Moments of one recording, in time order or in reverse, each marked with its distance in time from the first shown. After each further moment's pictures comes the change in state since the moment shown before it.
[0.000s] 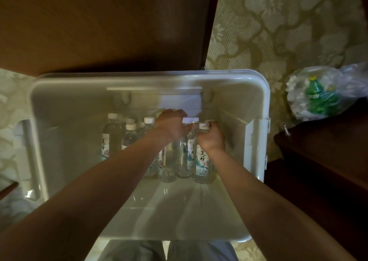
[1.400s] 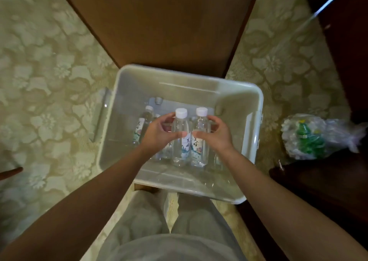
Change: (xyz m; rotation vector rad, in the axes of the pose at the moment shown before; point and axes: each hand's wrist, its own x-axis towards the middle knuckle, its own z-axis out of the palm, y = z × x) left_hand -0.191 -0.037 -0.025 -1.042 0.403 0.027; right_hand -0.134 -0.018 -0.035 0.161 -0.116 -0.470
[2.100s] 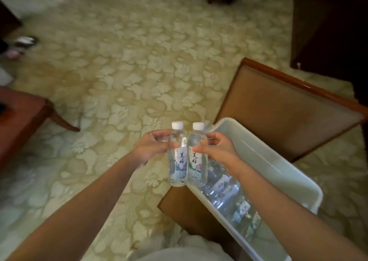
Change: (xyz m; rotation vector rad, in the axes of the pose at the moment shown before) left_hand -0.214 -0.023 -0.203 -0.523 0.447 0.007; right_hand -0.146 -0.150 0.162 -0.379 -0.573 -0.379
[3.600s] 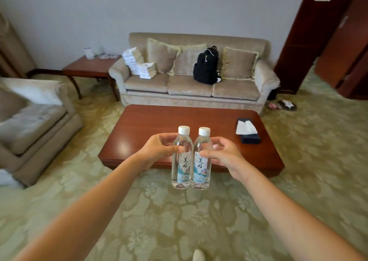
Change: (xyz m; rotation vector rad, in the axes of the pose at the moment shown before) left_hand -0.451 -0.161 -0.579 -0.336 1.157 0.235; right_hand -0.149 -0.224 0.784 -0.422 -1.228 -0.451
